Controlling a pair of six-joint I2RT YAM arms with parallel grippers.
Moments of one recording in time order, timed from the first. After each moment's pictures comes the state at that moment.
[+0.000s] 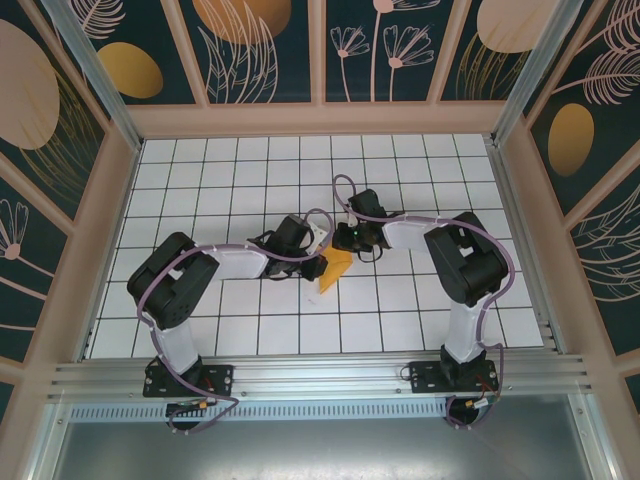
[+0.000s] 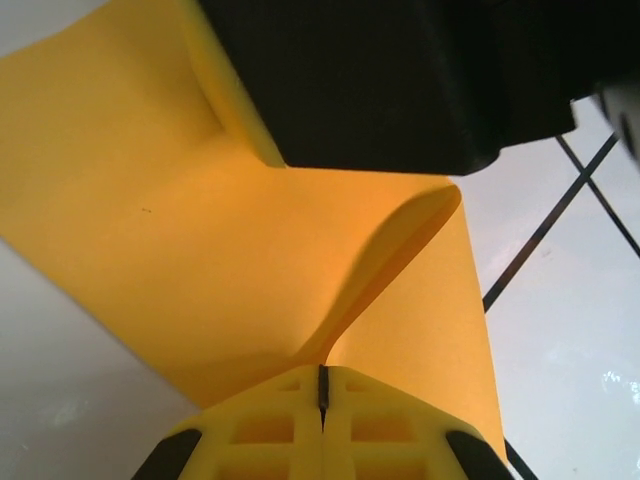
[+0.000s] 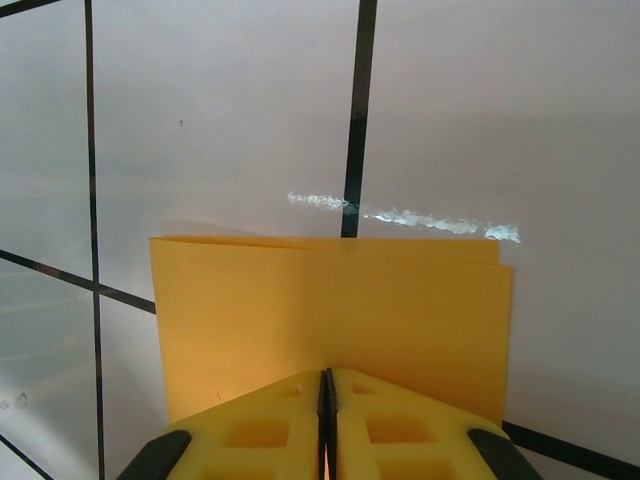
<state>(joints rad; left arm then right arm) -0.71 1.82 0.89 0.03 0.33 -0.23 0.55 1.91 1.05 -0.15 -0.31 0.57</state>
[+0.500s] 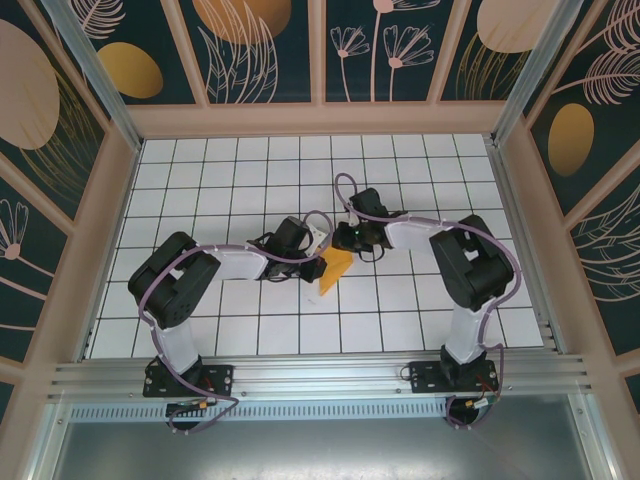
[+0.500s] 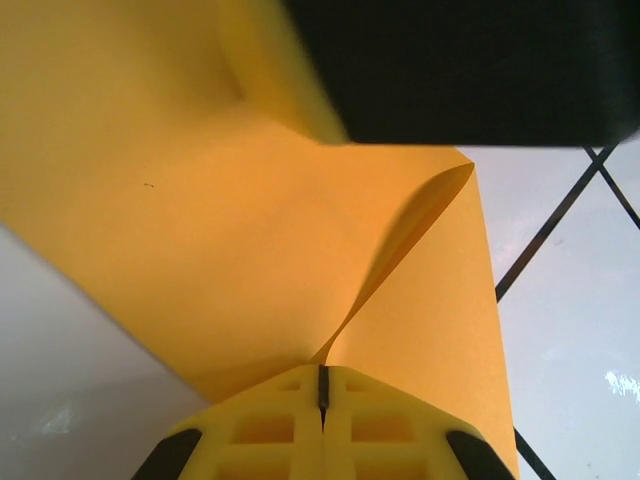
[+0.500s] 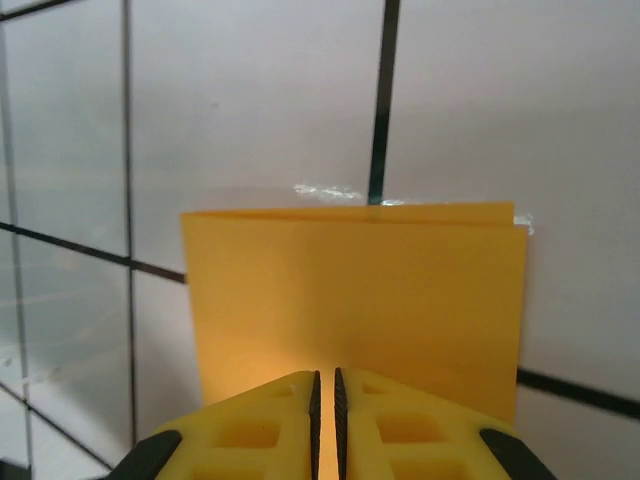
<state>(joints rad) -0.71 1.83 0.87 0.05 0.34 -0.23 0.55 1.83 1.03 -0.18 -0.33 0.59</state>
